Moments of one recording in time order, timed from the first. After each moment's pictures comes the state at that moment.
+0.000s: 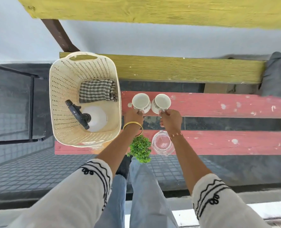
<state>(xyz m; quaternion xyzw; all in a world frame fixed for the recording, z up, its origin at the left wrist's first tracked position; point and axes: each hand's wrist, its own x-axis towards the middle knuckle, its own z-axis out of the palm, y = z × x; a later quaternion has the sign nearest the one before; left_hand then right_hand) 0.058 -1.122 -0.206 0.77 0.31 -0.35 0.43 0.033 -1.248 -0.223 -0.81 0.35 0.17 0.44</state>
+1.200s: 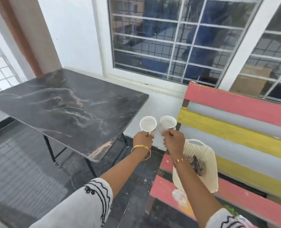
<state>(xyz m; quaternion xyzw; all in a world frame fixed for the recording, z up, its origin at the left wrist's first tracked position) -0.091 -0.730 0.062 0.81 0.27 0.04 0.52 -0.055 -0.834 0.056 -0.81 -0.02 -0.06 0.58</state>
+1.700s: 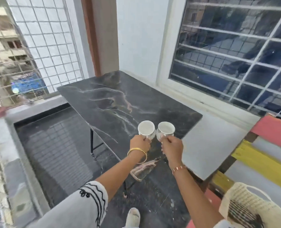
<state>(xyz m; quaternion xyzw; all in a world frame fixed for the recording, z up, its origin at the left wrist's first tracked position) -0.120 -0.536 0.067 0.74 0.40 0.11 0.53 -0.052 -0.634 0.052 -0.78 -0.13 0.08 0.60</state>
